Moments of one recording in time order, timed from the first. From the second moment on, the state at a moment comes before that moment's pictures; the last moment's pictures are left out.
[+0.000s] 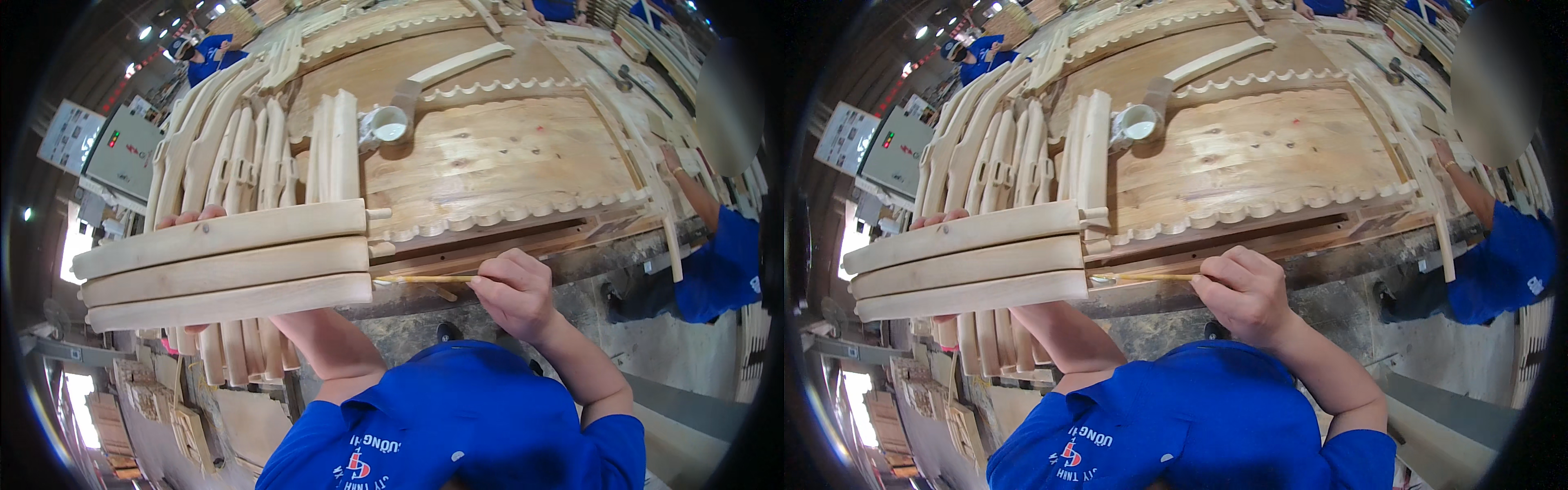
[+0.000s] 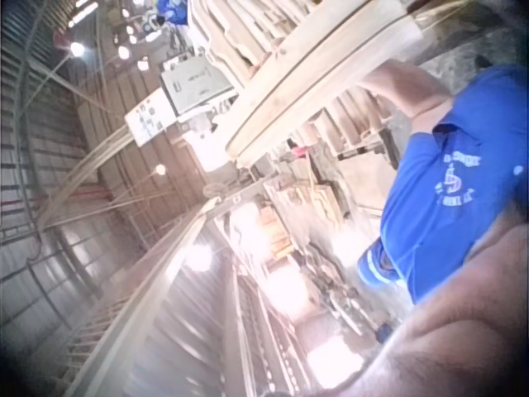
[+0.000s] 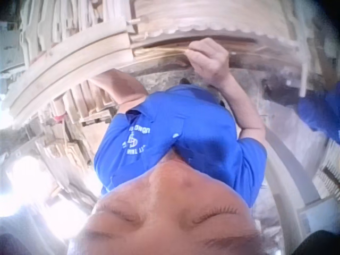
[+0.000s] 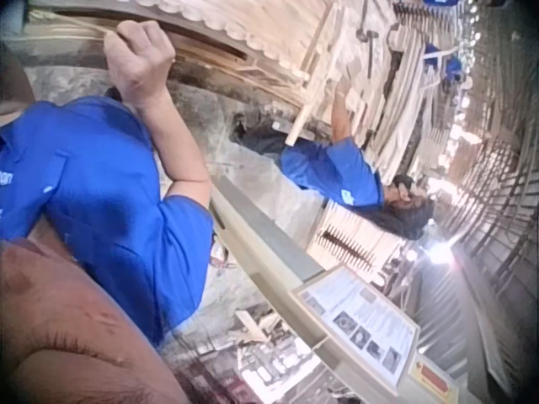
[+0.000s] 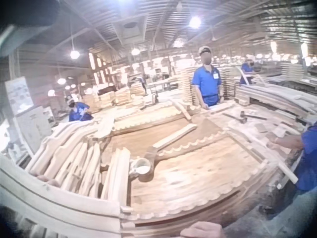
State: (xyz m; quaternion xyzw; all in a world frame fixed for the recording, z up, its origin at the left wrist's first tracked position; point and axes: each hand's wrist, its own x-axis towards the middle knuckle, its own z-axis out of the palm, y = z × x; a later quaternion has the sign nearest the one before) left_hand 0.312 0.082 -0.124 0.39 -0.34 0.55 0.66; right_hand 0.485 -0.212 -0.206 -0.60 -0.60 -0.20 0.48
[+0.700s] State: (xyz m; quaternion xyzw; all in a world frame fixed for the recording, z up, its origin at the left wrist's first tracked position) left_hand 0.680 -0.130 -0.138 0.42 0.09 0.18 0.88; right_hand 0.619 -0.496 -0.251 -0.75 -0.10 -0.18 0.62
